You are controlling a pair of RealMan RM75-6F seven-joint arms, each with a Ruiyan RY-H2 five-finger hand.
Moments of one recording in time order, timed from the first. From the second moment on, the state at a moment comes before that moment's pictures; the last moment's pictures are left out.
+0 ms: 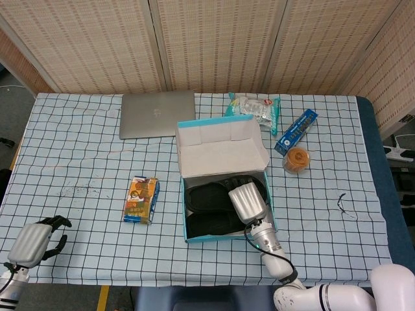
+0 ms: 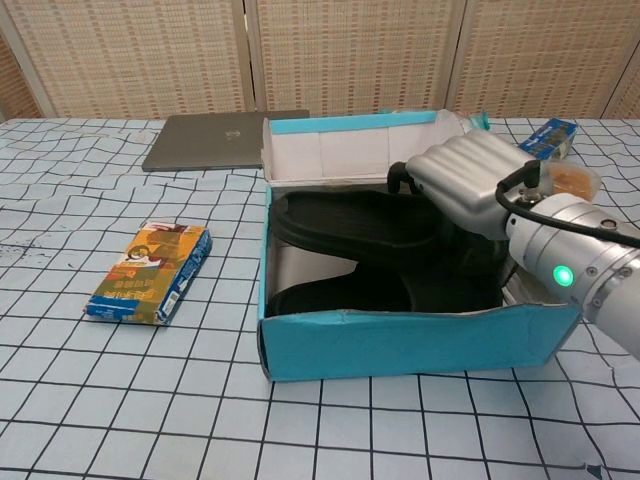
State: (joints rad) left arm -0.16 -1.16 0.04 -1.51 1.55 1.35 -0.02; right arm 0.63 -1.75 0.17 -1.62 -1.09 1.24 -1.13
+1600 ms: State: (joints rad) left arm -0.16 -1.17 0.04 -1.50 1.54 1.34 -0.01; right arm 0.61 -1.55 0.12 -1.69 -1.42 1.16 -0.34
